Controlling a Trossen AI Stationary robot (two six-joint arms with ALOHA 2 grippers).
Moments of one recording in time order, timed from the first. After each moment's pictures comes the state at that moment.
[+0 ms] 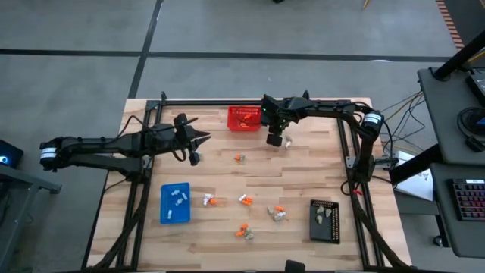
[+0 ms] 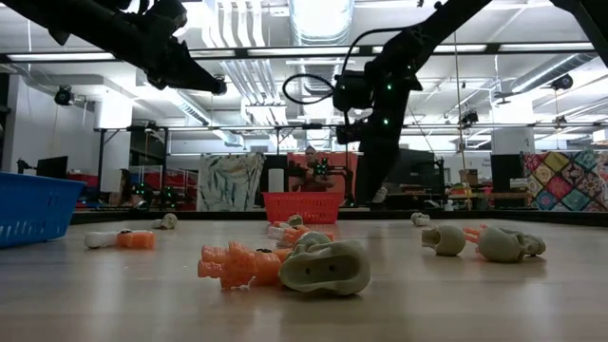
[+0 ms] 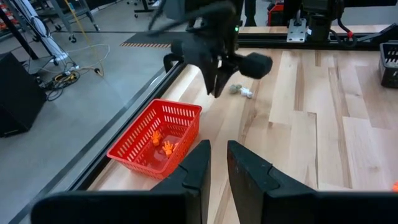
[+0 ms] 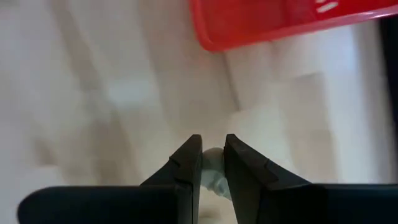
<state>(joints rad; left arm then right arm) 0.16 0.85 0.56 -0.06 -0.26 0.06 -0.50 1.88 1.34 -0.71 0.00 -0.26</state>
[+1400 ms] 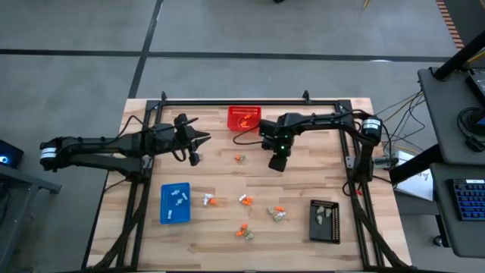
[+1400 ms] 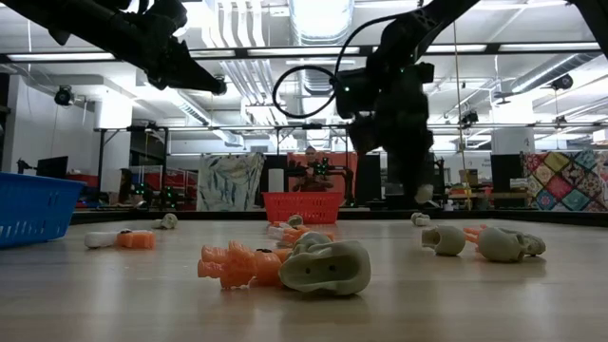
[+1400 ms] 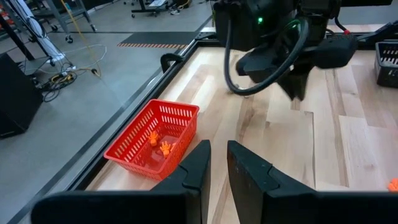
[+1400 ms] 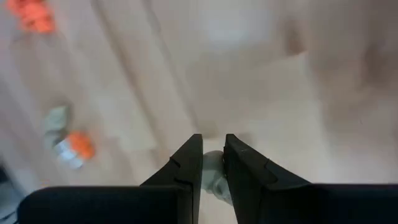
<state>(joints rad) 0.16 0.85 0.56 -0.06 -0.25 0.06 -0.31 1.87 1.29 -0.97 -0.42 0.06</state>
